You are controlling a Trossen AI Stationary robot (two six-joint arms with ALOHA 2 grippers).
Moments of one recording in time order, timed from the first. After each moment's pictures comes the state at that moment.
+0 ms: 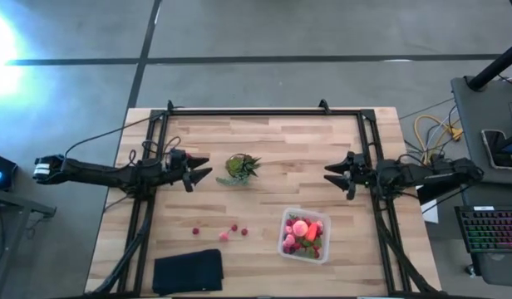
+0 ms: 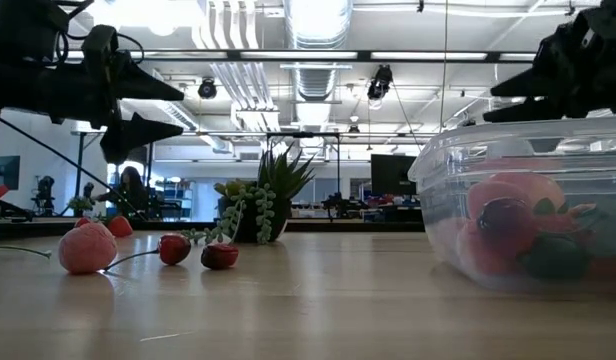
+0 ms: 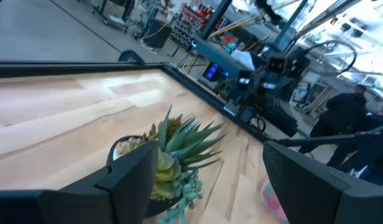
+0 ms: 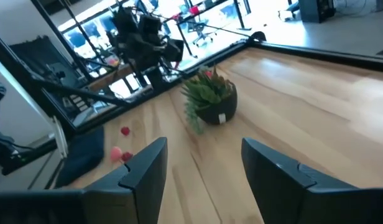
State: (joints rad) left arm 0.01 0.53 0.02 0.47 -0.31 -0.57; right arm 0.12 0.16 0.08 -0.05 0.28 0.47
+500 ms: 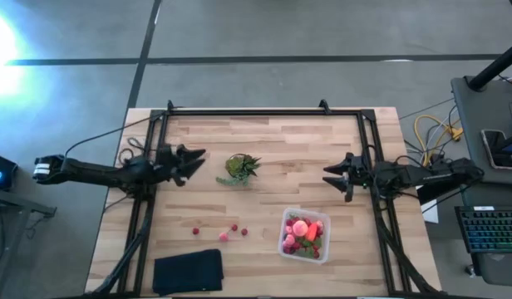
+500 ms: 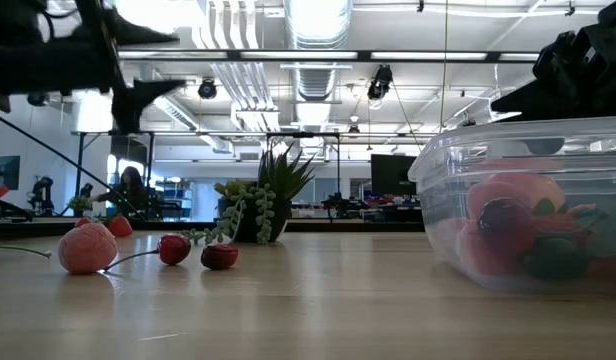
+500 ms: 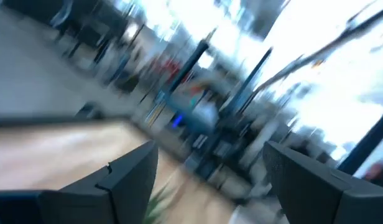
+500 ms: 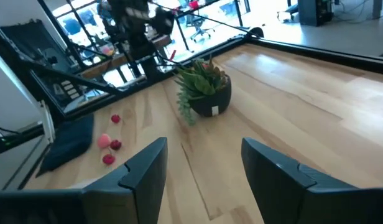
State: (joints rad) left arm 0.01 0.53 0.02 0.76 -0.31 -0.57; right arm 0.11 0.16 0.03 -0.03 0.28 0.41
